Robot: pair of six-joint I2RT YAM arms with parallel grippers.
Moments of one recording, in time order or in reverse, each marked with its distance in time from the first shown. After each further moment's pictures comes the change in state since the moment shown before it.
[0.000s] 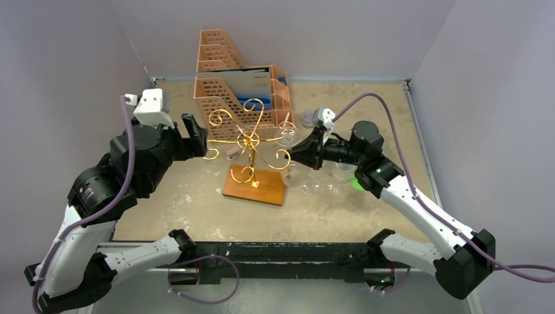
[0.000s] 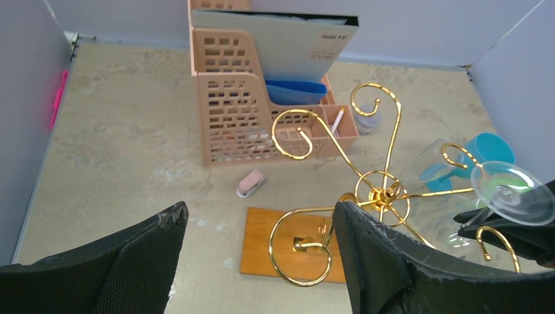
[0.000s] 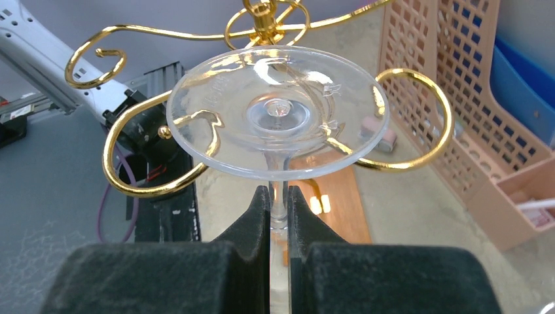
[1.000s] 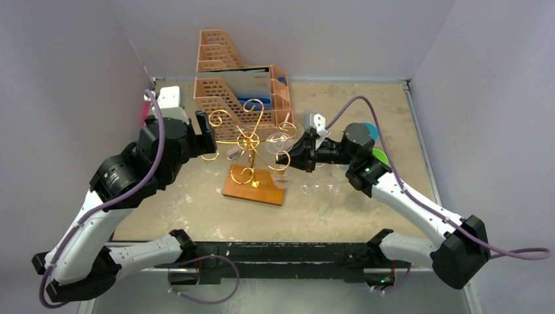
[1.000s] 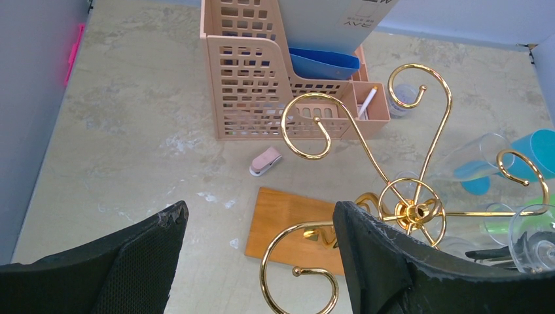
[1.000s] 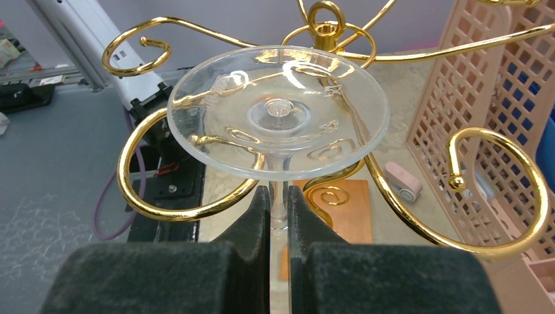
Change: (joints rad) left arm 0.000 0.080 -0.030 -0.039 -0.061 -0.095; right arm 0.057 0.084 -0.060 0.249 -0.120 -0.021
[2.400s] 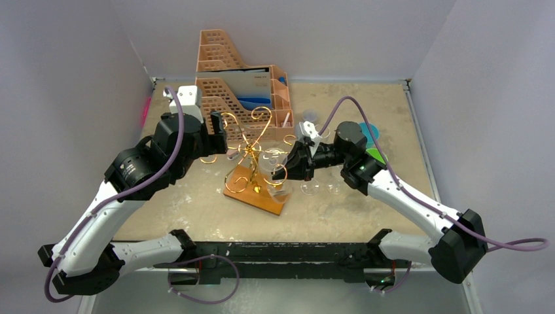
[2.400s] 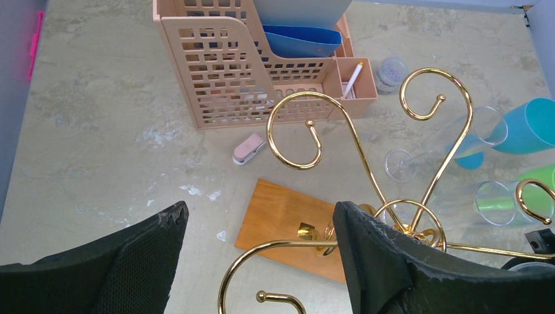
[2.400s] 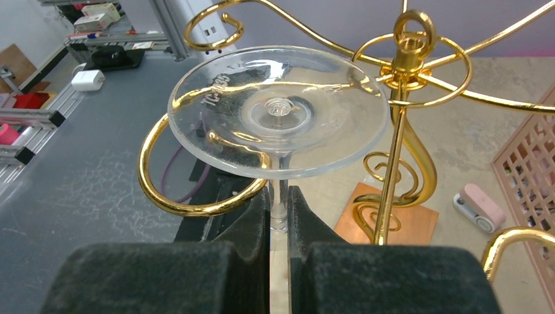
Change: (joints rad) left arm 0.000 0.055 -0.017 0.024 0.080 0.009; right arm 0.047 0.037 0.046 -0.043 -0.207 -0.003
